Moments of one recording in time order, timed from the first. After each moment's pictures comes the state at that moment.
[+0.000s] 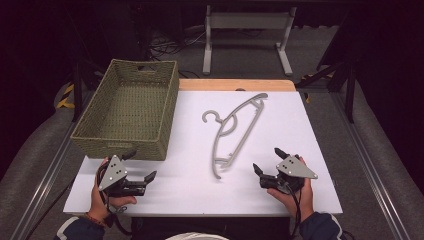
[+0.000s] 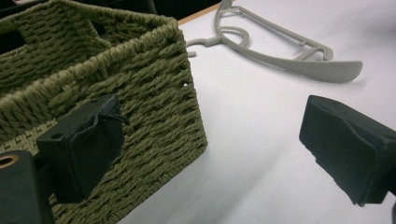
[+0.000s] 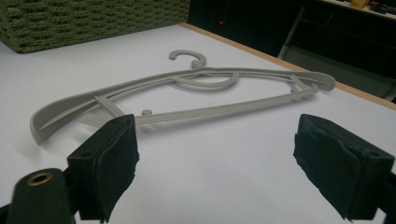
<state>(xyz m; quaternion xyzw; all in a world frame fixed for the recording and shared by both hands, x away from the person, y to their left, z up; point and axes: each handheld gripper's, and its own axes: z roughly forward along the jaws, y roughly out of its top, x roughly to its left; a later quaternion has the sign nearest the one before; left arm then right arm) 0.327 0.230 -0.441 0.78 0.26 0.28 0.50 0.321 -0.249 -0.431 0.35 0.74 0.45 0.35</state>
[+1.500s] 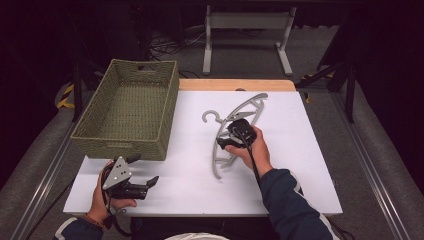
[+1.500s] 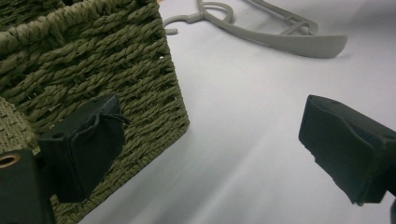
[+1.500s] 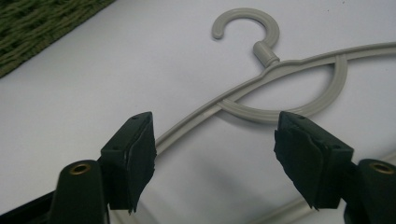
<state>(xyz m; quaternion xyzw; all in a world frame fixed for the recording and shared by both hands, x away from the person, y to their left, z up) 0.328 0.227 -0.448 0.80 0.25 0.24 0.48 0.457 -0.140 -0.408 0.42 0.83 0.33 0.17</state>
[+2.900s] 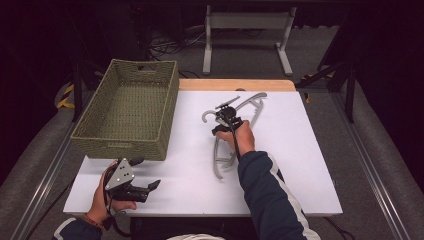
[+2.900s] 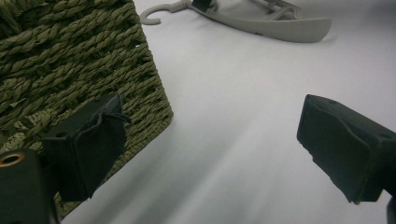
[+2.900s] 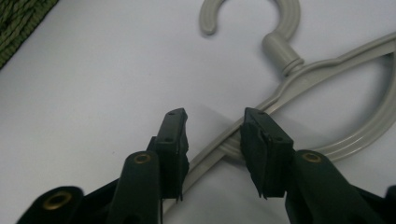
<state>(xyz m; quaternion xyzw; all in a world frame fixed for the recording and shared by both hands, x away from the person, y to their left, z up) 0.328 0.225 -0.451 0.82 0.24 0.22 0.47 0.518 -0.111 -0.421 0.49 0.83 0.26 0.09</state>
